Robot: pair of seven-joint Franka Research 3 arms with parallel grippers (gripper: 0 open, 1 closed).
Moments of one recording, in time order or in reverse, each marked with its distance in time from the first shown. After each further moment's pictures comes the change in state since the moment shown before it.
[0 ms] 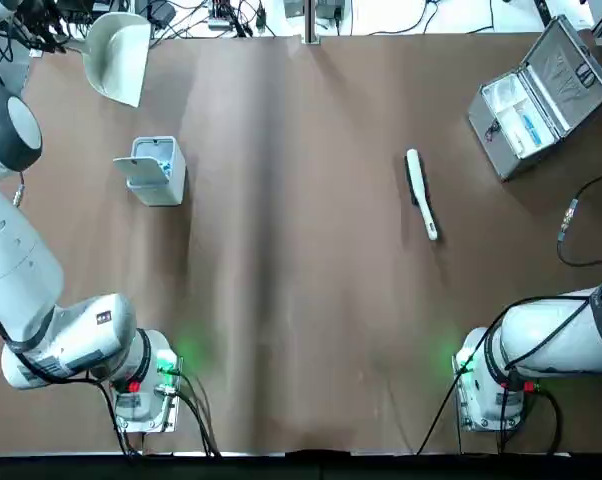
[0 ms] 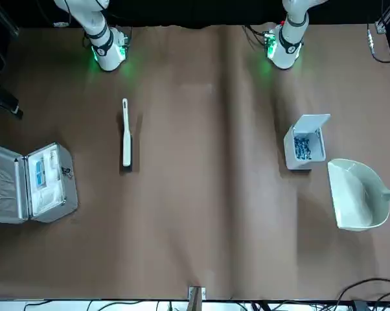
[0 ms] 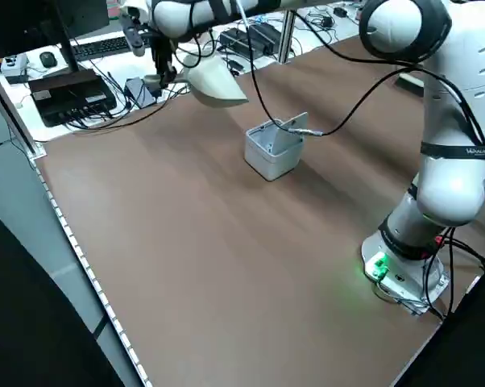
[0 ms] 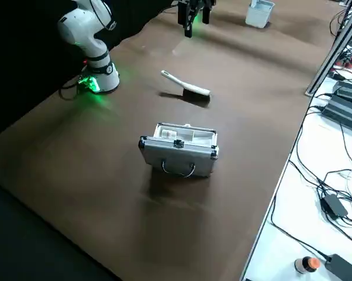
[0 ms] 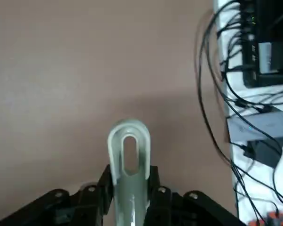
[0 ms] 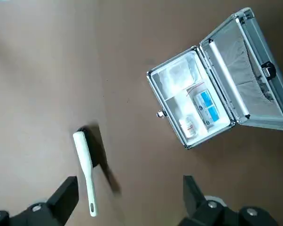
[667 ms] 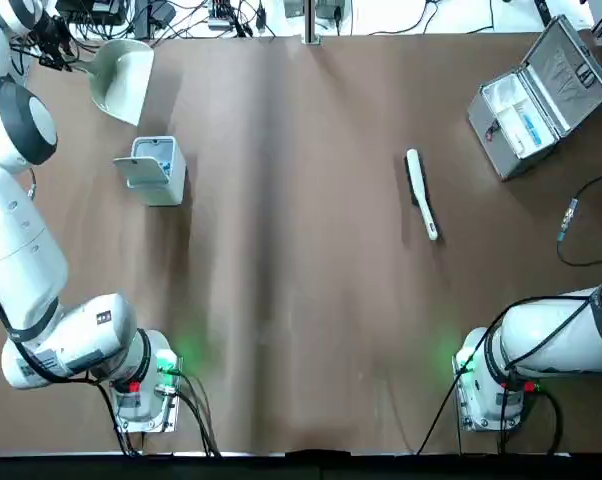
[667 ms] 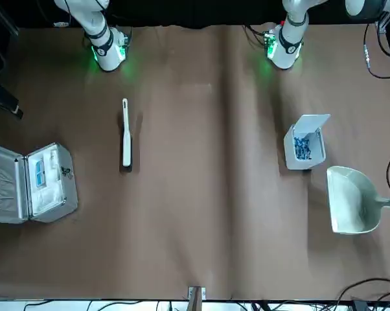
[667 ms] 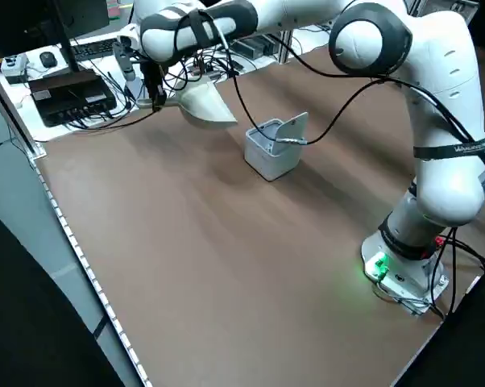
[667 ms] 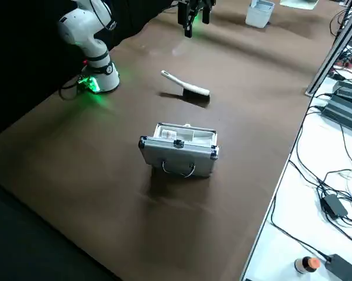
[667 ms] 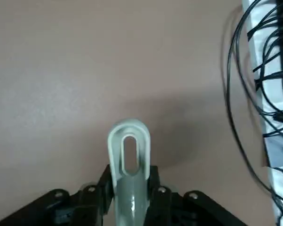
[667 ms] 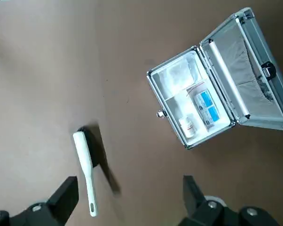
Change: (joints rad) left arm -0.001 0.145 0.015 0.098 0.041 -0.001 0.023; right arm 0.000 0.000 0.000 0.000 0.000 0.000 0.000
